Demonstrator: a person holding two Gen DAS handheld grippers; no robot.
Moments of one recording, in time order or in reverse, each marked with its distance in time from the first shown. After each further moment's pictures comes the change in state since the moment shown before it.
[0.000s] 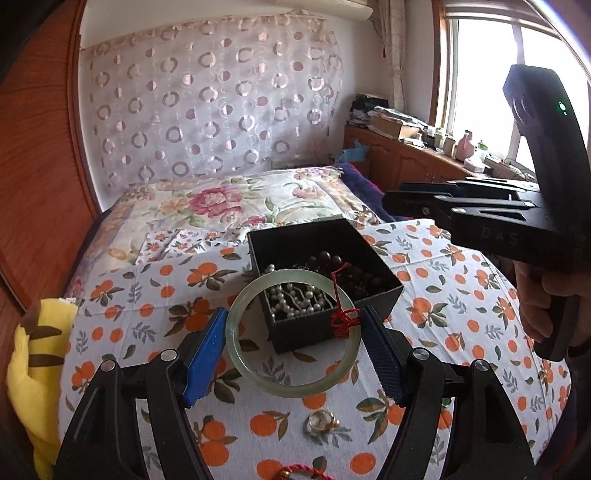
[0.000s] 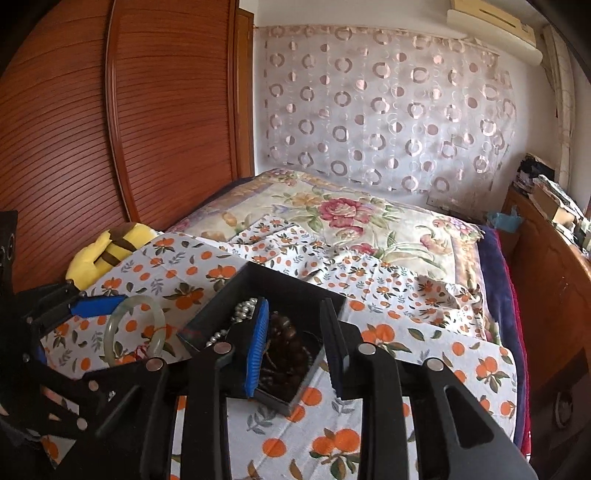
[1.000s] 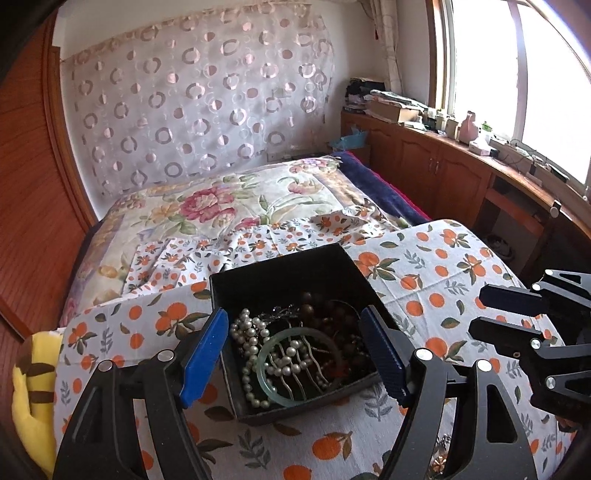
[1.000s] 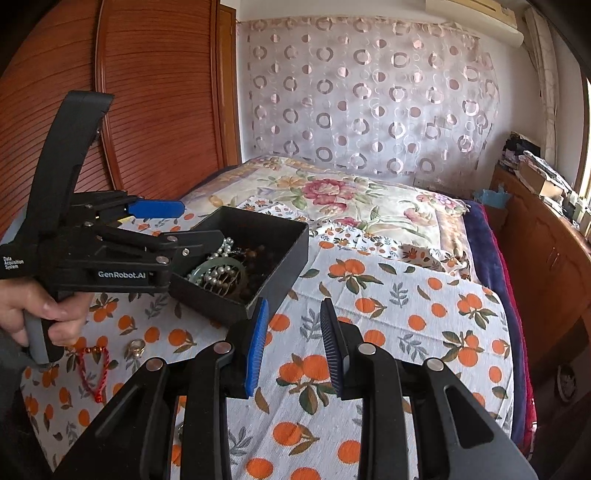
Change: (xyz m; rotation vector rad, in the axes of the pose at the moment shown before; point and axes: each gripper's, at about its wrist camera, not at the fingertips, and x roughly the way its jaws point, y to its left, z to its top) left arm 0.066 -0.025 0.047 0.055 0.050 0.021; right arm -0.021 -0.027 -0.073 0.050 0.028 -0.024
